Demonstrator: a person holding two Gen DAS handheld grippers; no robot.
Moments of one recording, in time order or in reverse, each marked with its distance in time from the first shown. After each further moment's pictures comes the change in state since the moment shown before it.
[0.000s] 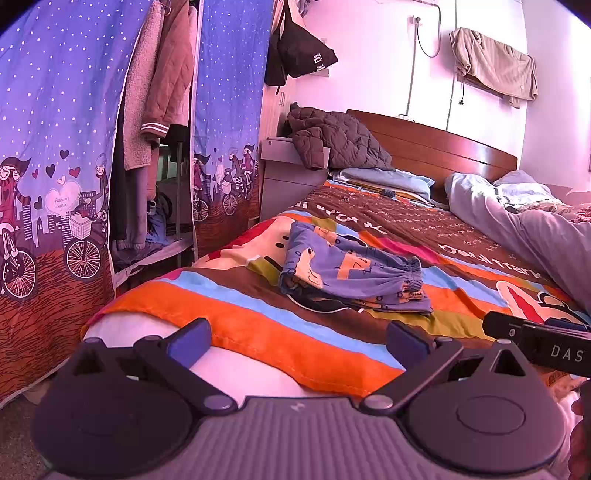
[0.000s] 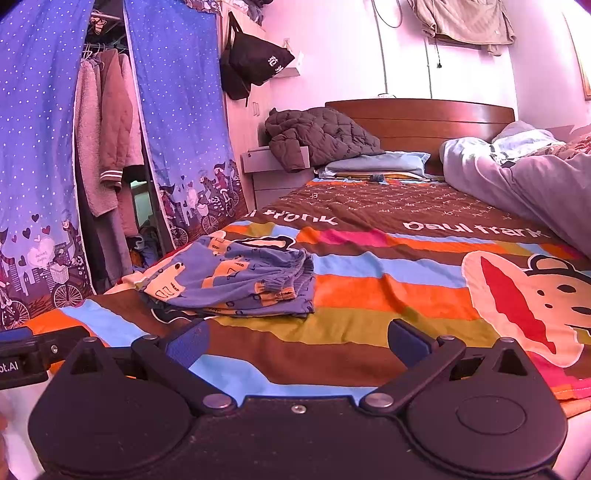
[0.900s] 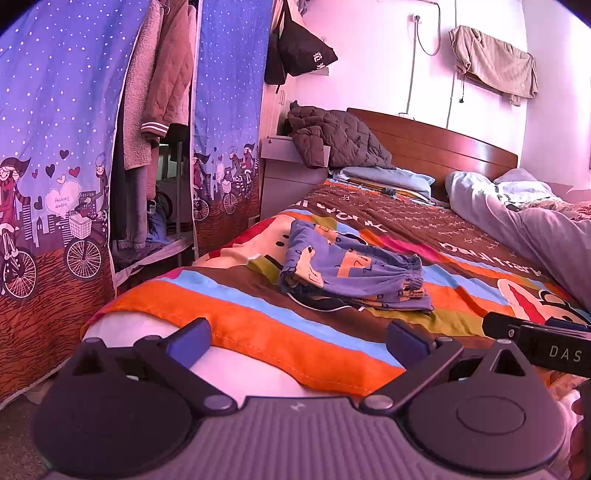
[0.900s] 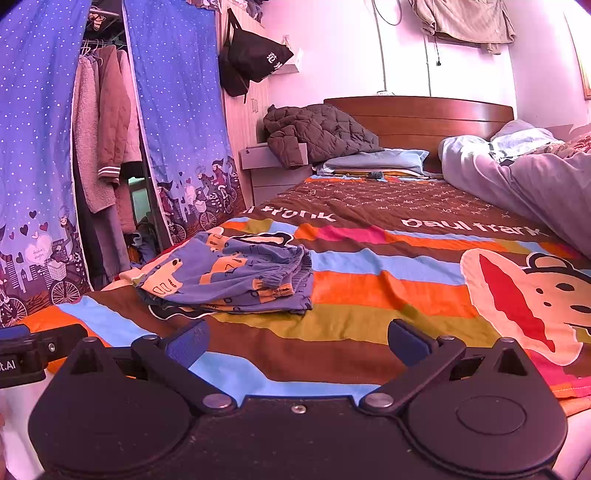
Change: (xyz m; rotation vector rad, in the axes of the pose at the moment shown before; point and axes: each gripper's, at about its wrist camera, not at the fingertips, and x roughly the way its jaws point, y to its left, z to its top) left arm 0.000 0.000 0.001 0.001 0.002 0.001; right arm 0.001 0.000 -0.001 -0.004 0.008 -0.002
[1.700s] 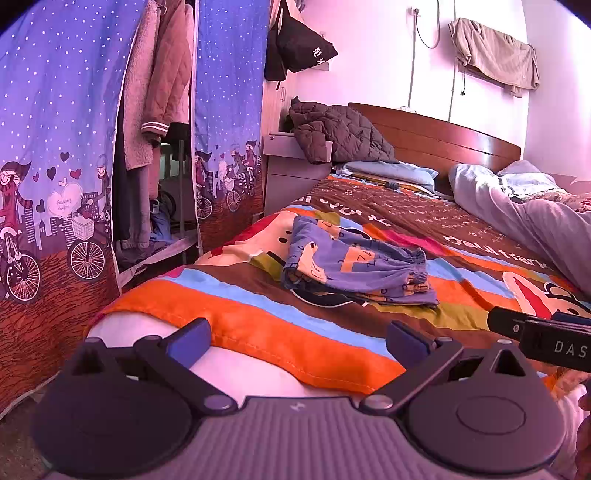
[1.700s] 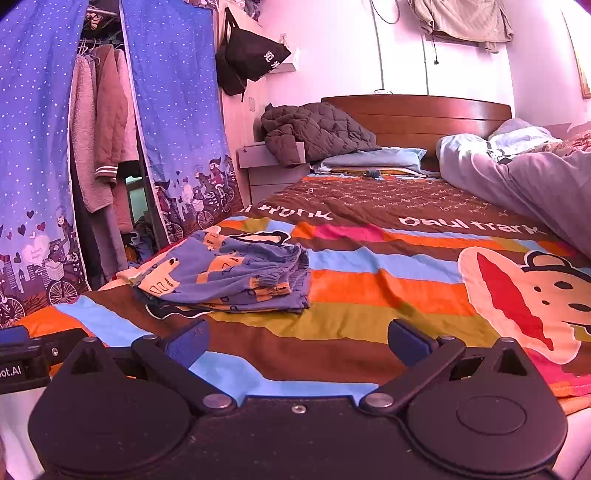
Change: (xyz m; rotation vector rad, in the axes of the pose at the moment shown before) left arm 0.002 0.001 -0.003 0.021 0.014 0.015; right arm -0.001 -0.001 -0.002 0.001 0.005 -0.011
